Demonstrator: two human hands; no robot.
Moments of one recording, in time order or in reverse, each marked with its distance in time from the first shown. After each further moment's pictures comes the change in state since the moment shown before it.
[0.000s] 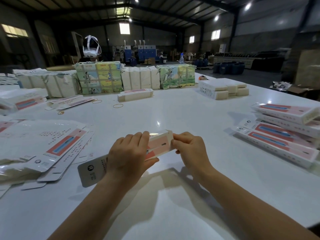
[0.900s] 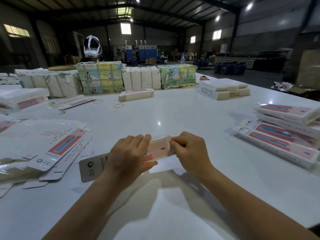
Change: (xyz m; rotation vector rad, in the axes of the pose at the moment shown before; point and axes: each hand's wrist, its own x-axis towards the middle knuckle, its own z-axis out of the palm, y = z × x) left_hand -0.002 -0.008 0.001 -0.118 -0.051 0.068; right_hand -0.002 0.001 -0.002 -0.412 0.025 -0.293
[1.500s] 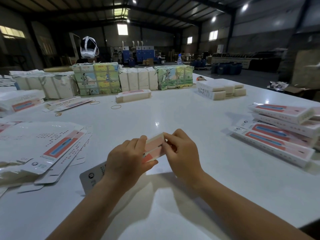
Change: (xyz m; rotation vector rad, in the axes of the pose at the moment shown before) left_hand 0.002 0.011 -0.001 0.023 0.016 -0.085; right_hand -0.006 -0.007 0.013 -0.122 0.079 -0.169
